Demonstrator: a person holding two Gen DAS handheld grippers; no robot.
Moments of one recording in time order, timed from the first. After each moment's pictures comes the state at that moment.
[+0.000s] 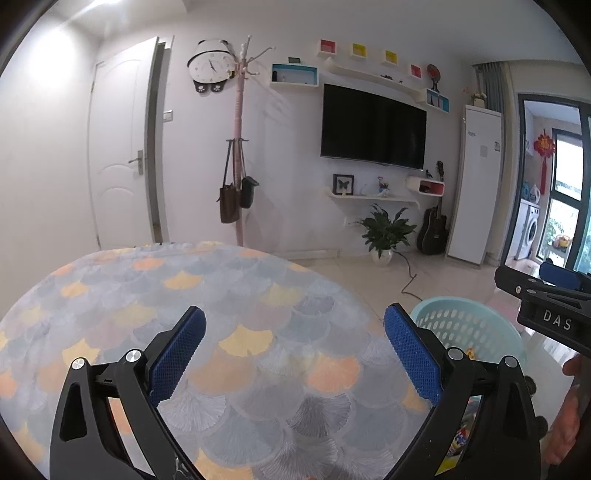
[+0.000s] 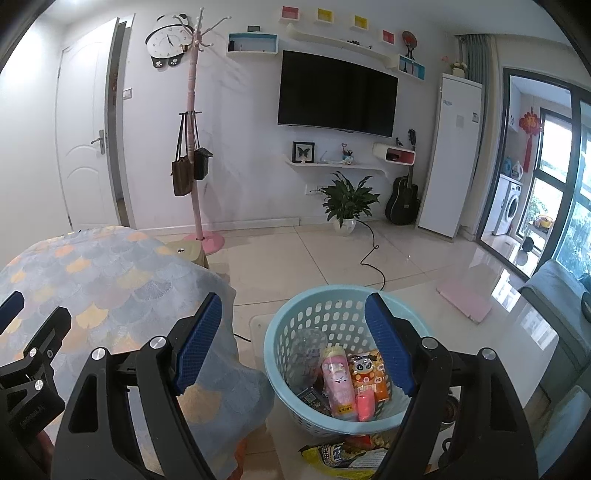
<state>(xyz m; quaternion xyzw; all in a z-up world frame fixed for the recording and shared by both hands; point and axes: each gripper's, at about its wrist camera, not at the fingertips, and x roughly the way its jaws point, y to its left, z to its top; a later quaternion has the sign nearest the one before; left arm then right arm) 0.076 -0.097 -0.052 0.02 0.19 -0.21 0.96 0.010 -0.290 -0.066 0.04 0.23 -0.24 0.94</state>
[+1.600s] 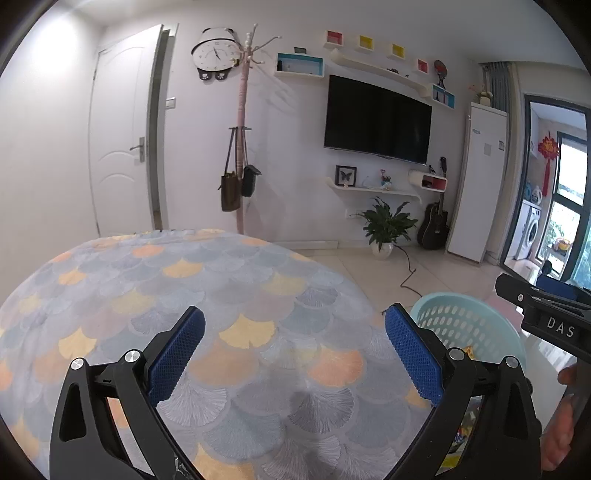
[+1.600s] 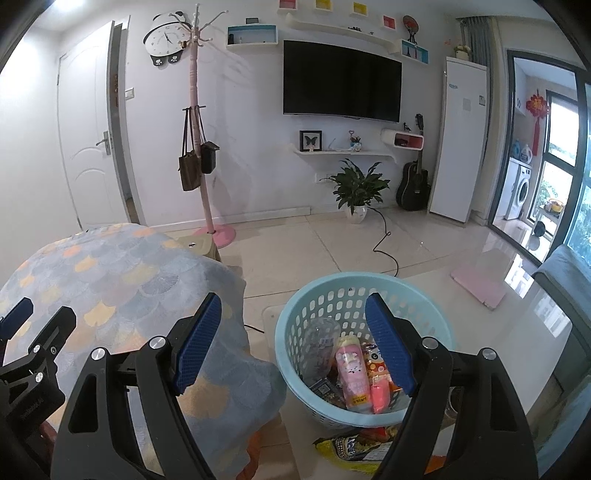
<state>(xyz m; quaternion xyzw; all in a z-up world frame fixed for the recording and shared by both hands) 0.079 -0.096 -0.056 0.01 0.21 -0.21 0.96 0.017 -0.294 -0.073 0.07 0.25 -0.22 0.94</state>
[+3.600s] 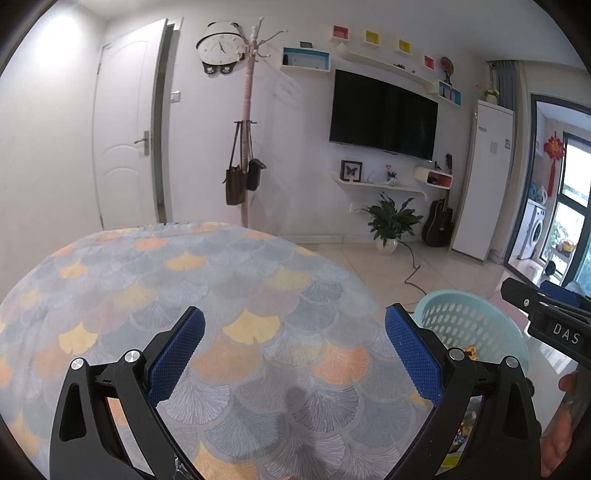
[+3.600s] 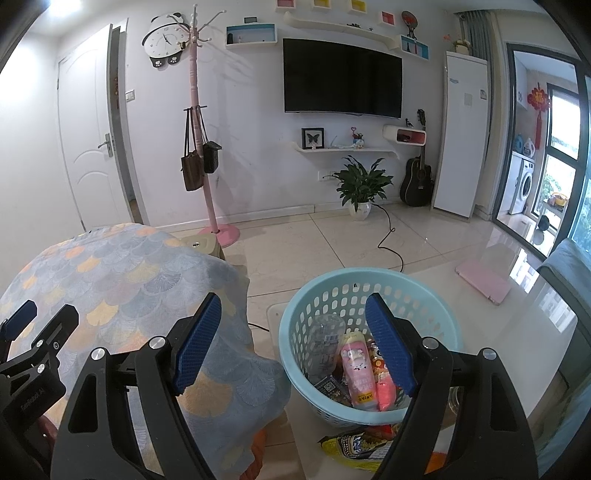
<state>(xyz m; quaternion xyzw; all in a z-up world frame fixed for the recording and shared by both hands) 0.075 -0.099 -0.059 0.01 0.22 -0.19 0.96 0.016 -0.298 -0.076 0.08 0.25 -0.22 0.94</state>
